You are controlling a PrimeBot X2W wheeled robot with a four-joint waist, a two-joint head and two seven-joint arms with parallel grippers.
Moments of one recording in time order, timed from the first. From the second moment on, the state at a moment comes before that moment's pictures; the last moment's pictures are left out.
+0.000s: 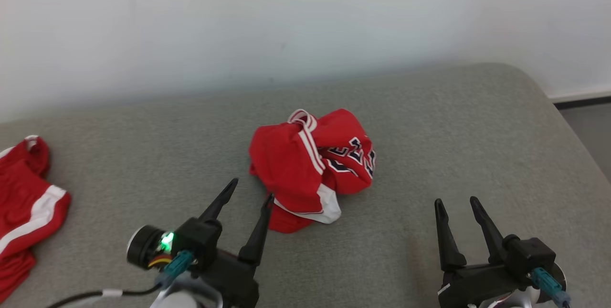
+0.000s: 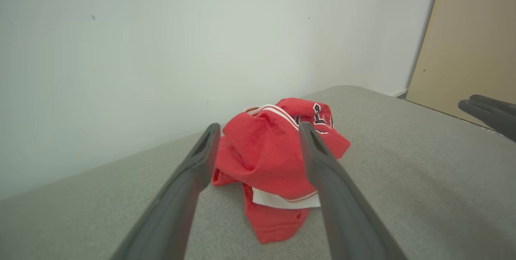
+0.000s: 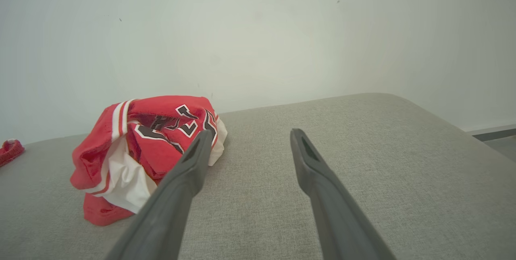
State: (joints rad) left arm -0.34 0.35 -0.64 0.16 -0.47 0.10 -0.17; right arm -0.10 -0.05 0.05 0.26 0.17 0.13 -0.23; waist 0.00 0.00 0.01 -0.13
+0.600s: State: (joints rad) left arm -0.58 0.25 -0.74 0.54 -0.36 0.06 -0.19; right arm -0.16 -0.05 0.04 0.31 0.21 0.13 -0.26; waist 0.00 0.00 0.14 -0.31
